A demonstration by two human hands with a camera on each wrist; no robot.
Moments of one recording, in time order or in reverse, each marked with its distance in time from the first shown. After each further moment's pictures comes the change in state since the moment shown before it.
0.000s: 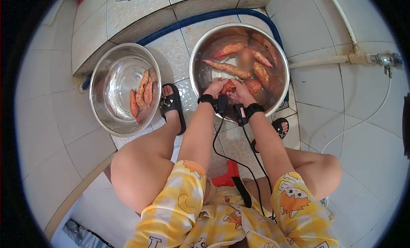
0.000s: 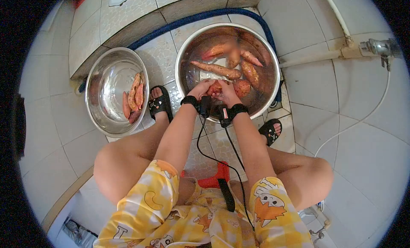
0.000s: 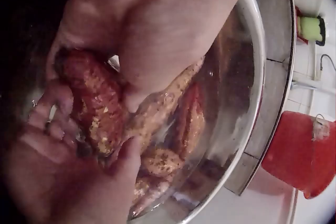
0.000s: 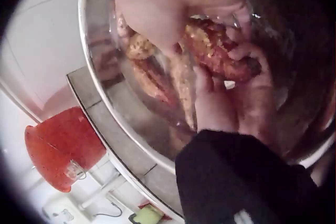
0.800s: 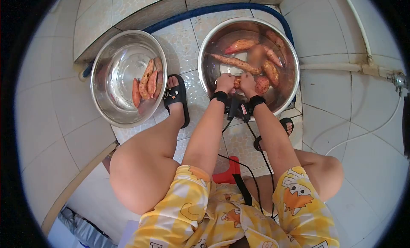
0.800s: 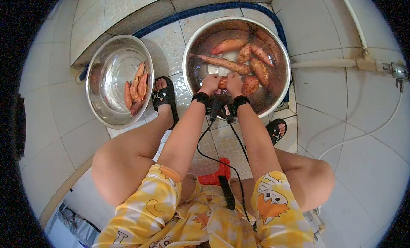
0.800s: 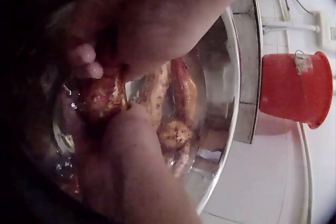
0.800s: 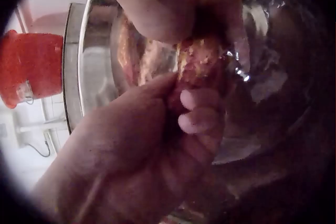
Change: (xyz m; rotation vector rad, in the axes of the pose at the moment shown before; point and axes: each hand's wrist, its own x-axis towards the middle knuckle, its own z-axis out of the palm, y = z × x) left_hand -0.008 0.002 0.007 0.554 0.174 0.096; right_hand 0.052 0.016 -0.013 -1.114 0.427 -0.448
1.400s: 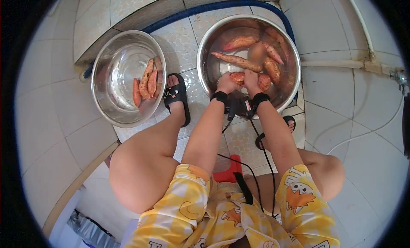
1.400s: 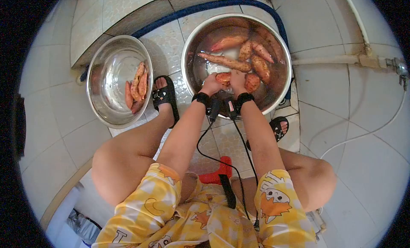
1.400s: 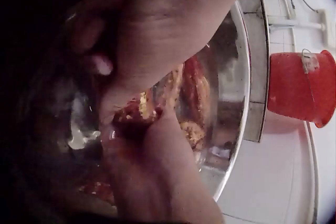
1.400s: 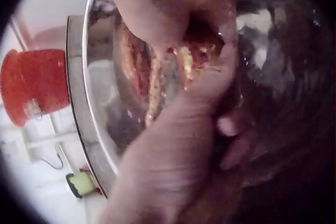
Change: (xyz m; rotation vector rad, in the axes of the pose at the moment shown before) left_hand 0.006 -0.029 0.009 0.333 0.221 0.313; right_hand 0.019 0.020 0.010 0.552 -0.079 0.154
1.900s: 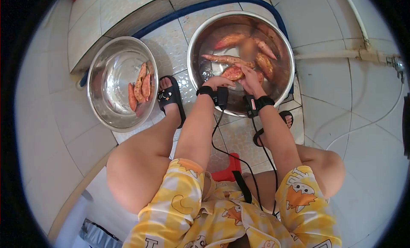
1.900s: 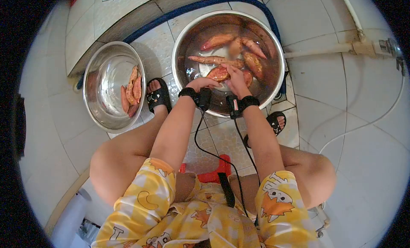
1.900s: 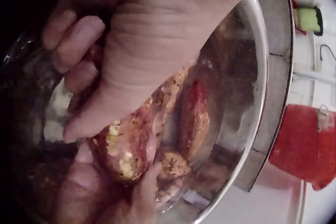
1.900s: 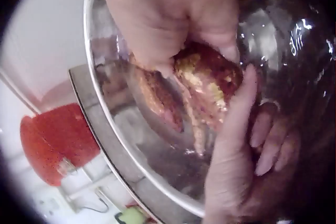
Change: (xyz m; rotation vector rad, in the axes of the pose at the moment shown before) left_hand -0.006 0.035 -0.042 -0.475 -0.595 -0.532; right_hand -0.052 -0.052 -0.037 0.799 -0.424 0.058
